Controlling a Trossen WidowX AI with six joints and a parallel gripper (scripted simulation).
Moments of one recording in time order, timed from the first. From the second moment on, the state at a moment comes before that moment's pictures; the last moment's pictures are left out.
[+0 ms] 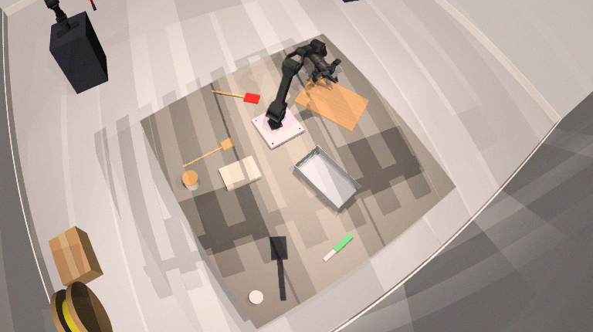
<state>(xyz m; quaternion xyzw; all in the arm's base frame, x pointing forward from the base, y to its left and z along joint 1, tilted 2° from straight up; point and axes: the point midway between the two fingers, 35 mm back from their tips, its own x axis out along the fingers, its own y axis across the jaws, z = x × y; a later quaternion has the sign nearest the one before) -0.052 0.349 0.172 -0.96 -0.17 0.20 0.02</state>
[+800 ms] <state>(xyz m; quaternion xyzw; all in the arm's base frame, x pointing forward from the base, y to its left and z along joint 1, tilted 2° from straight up) -0.031 0.342 0.151 -0.95 -0.10 0.30 -0.05</state>
